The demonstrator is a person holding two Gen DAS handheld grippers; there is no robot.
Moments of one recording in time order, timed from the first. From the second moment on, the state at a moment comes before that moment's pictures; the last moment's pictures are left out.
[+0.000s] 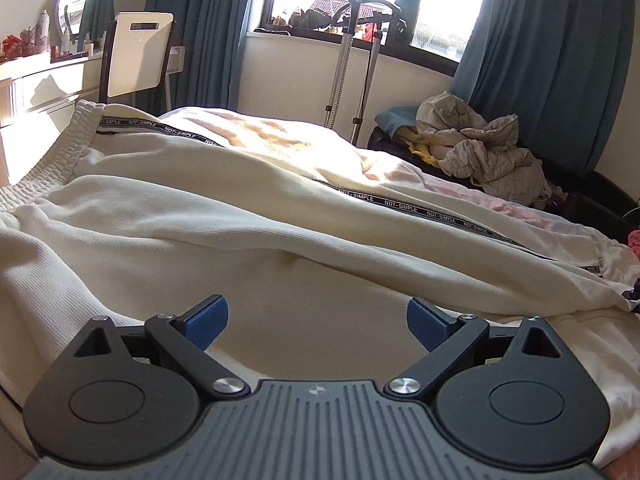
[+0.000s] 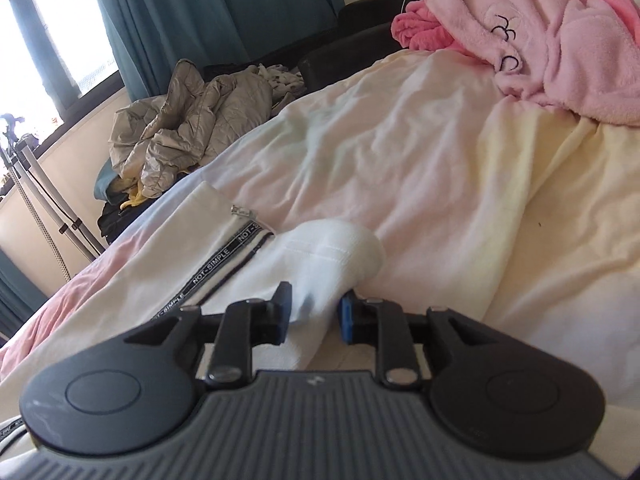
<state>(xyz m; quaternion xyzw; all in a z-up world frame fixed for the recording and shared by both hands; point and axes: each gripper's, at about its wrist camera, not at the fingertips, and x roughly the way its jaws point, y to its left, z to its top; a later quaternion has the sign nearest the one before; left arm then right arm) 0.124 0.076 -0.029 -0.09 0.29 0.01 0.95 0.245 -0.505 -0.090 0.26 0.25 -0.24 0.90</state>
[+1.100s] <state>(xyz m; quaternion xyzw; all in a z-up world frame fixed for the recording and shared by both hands) 0.040 0.177 0.016 -0.20 0.30 0.07 0.93 0.050 -0.388 -0.040 0.35 0.27 -0.19 0.88</state>
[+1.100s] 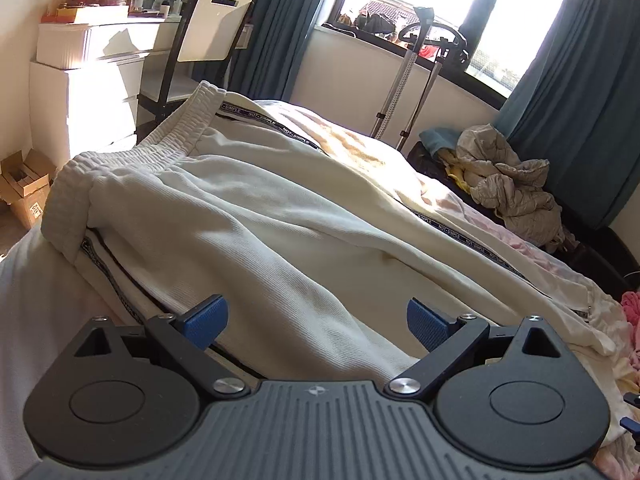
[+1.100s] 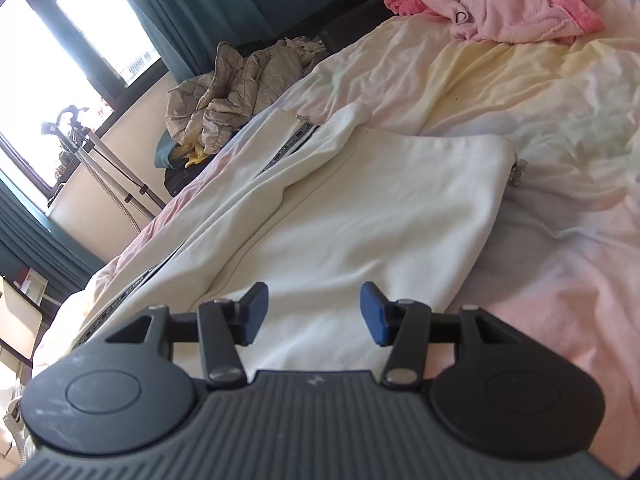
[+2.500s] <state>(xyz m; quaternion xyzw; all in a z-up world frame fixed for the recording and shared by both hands) 0.056 0.294 -0.062 -0.54 0.28 0.09 0.79 0.021 -0.499 -0.109 0.57 0.16 -0.26 0.76</state>
